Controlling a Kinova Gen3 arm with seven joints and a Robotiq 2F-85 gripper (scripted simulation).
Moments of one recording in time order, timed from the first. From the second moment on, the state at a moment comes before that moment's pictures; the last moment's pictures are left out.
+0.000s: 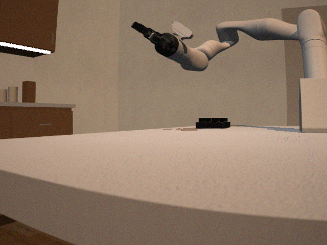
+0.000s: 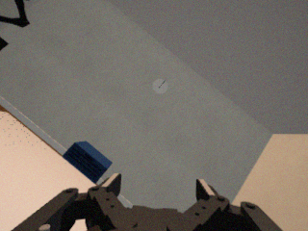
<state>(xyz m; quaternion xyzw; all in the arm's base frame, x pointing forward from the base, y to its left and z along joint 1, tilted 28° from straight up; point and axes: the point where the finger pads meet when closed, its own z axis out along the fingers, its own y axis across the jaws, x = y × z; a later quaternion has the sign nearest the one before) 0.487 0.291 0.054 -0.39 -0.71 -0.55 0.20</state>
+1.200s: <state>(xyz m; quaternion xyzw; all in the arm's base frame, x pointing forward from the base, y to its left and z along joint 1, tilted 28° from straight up) 0.473 0.287 0.064 -0.34 -0.75 -0.53 0.20</state>
